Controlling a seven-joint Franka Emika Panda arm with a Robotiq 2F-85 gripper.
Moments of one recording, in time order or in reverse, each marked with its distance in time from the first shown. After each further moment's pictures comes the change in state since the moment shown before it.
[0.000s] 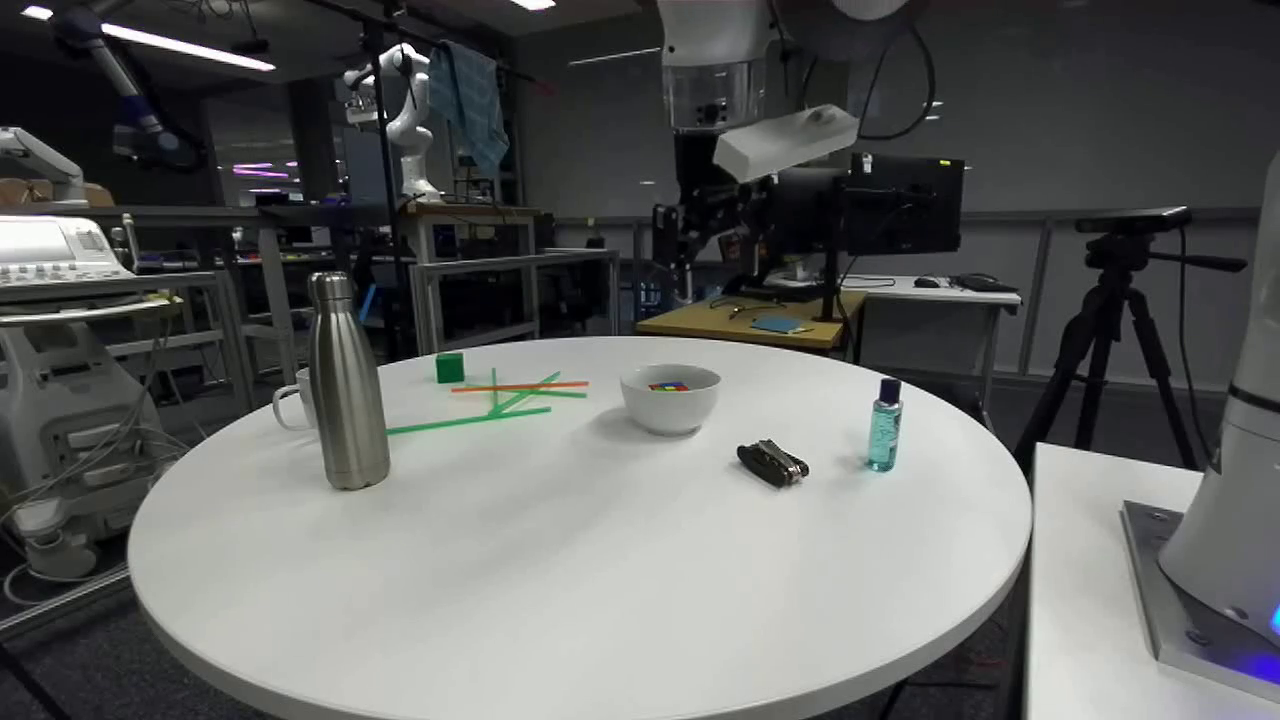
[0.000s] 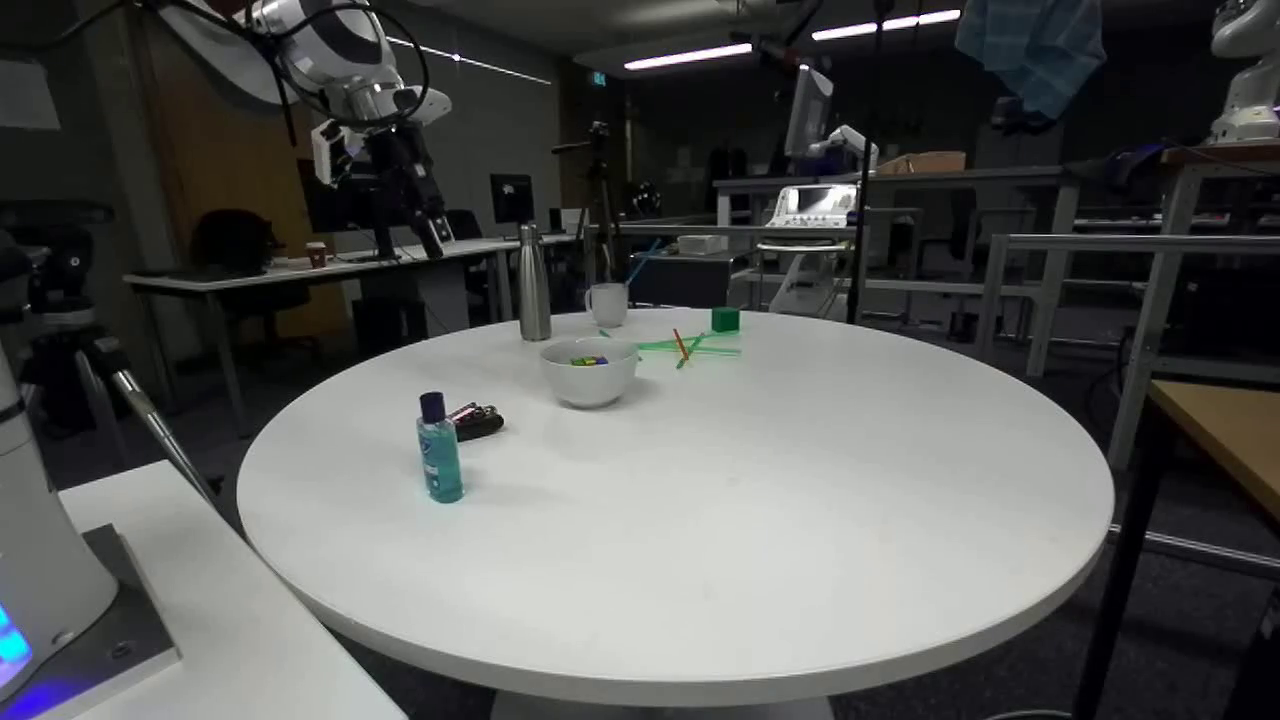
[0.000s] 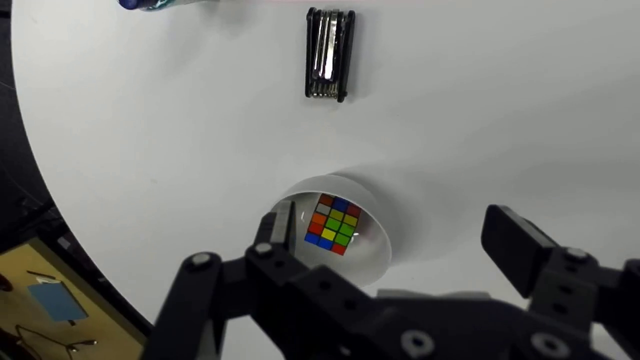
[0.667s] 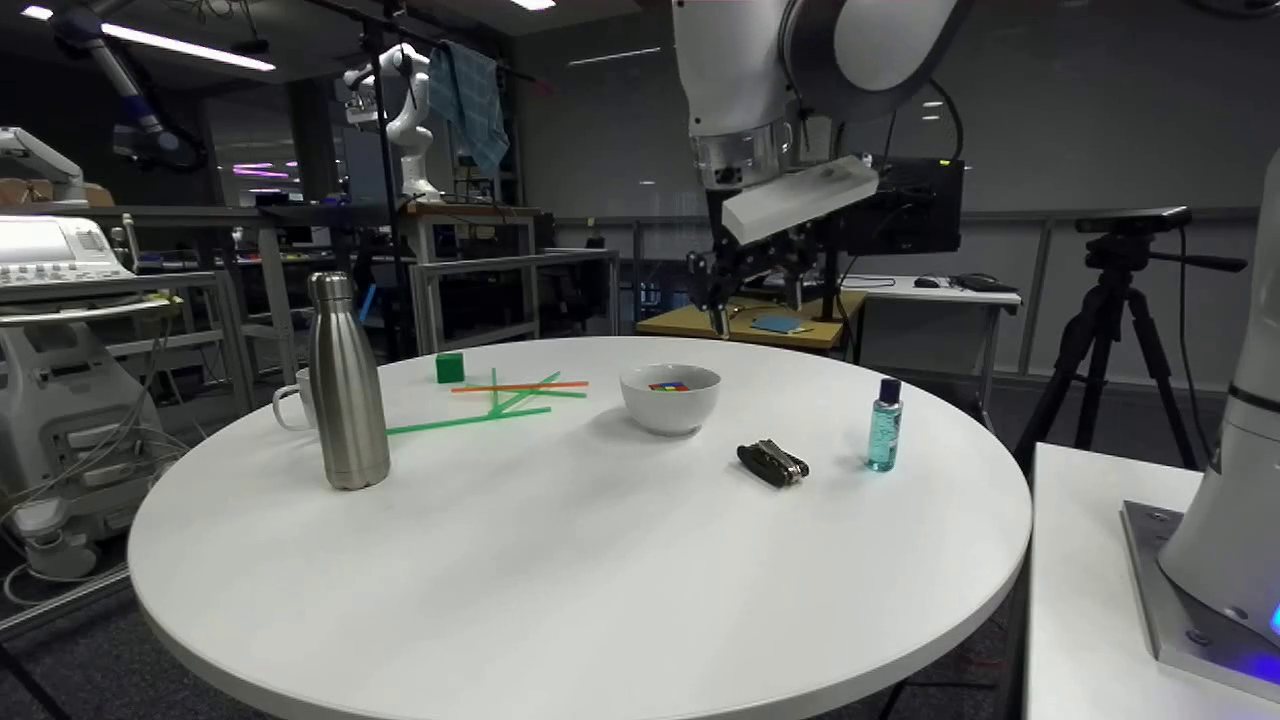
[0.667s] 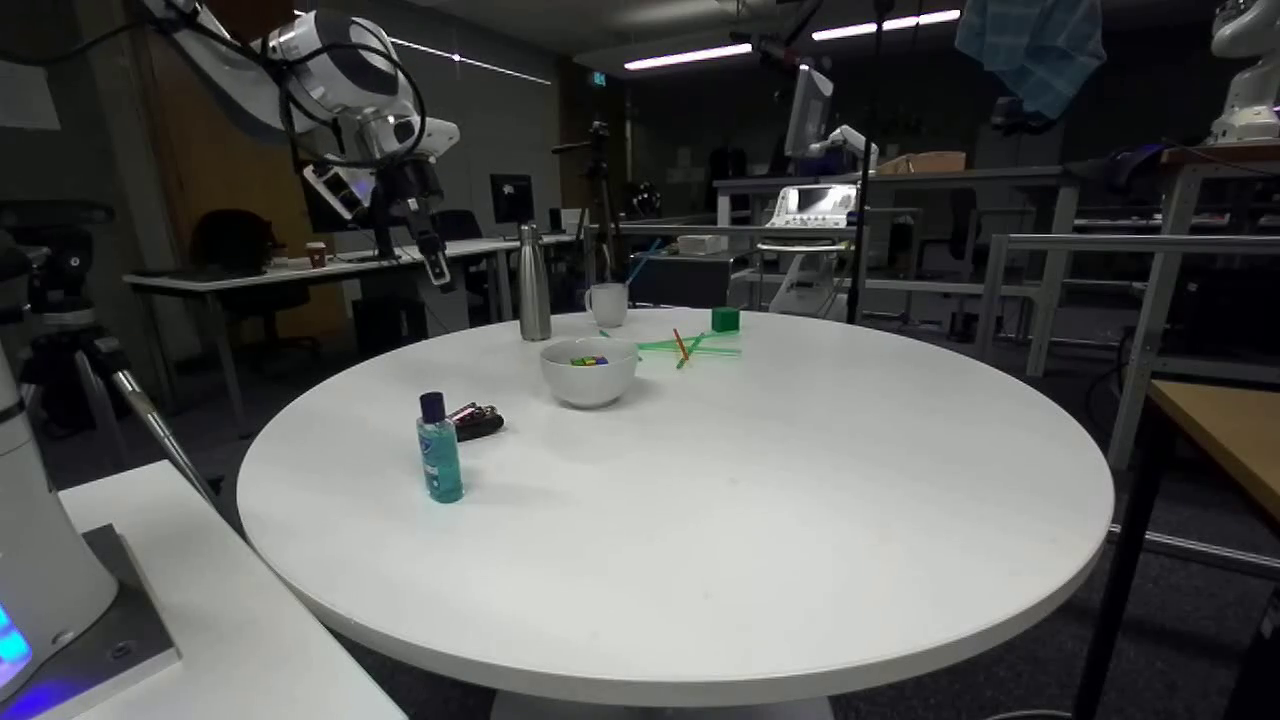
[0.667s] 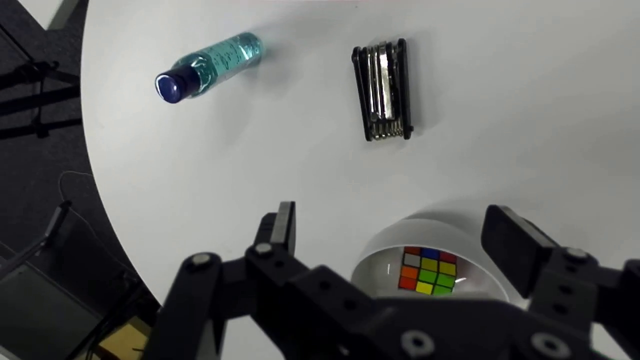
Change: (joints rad) arm 0.009 0.037 -0.071 -0.070 -0.052 -0.016 0.256
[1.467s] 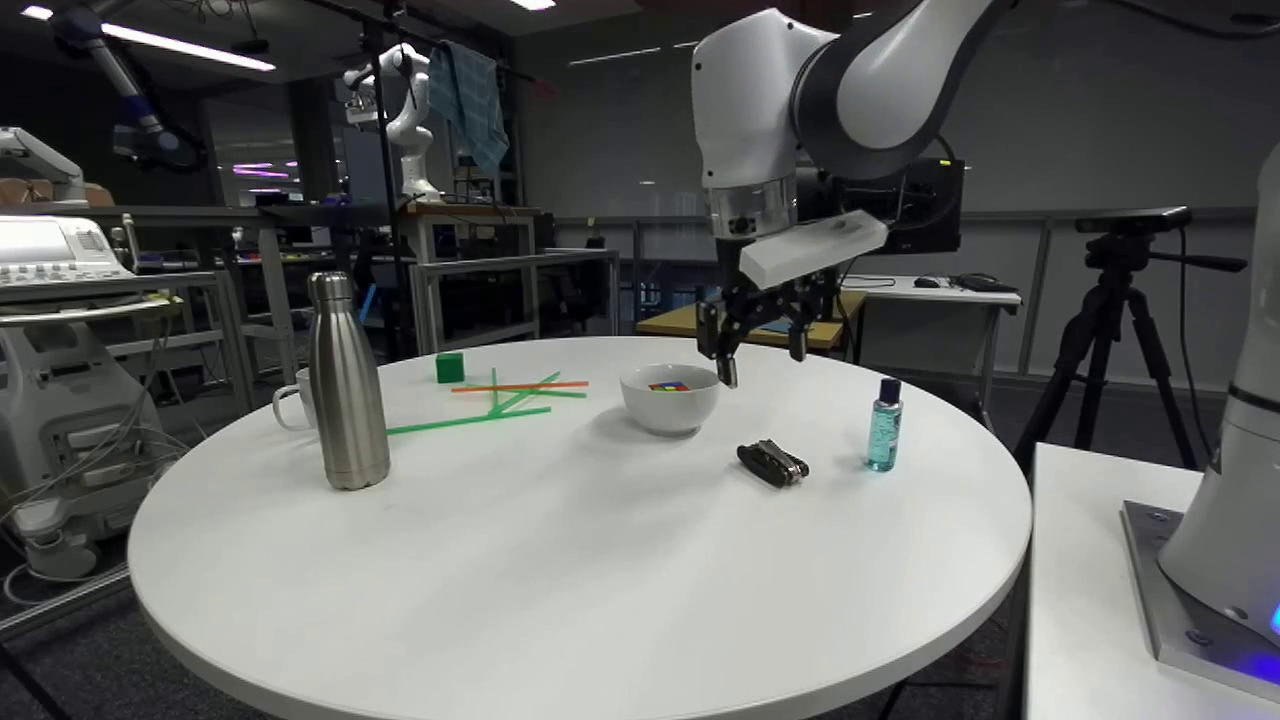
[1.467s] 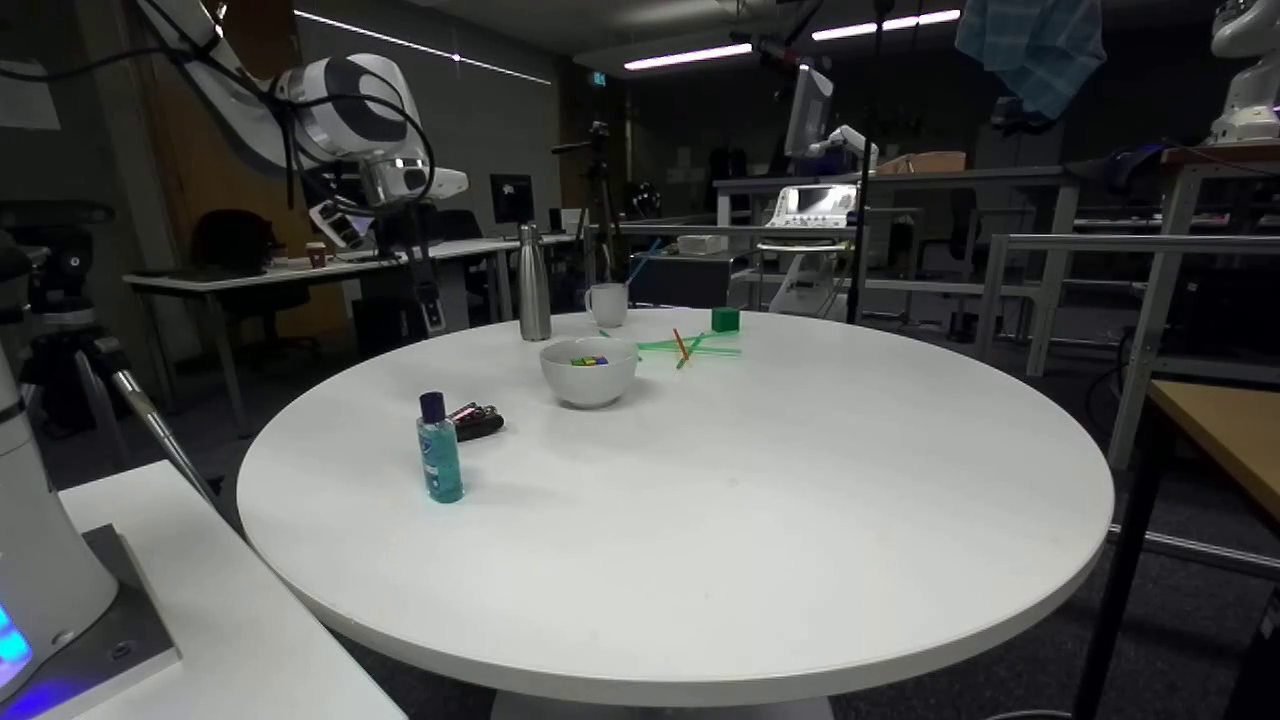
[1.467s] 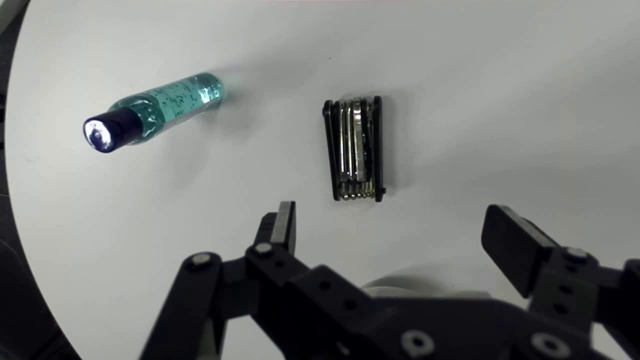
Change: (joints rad) arm 0.040 0.070 -0.074 -0.075 0.080 0.171 -0.125
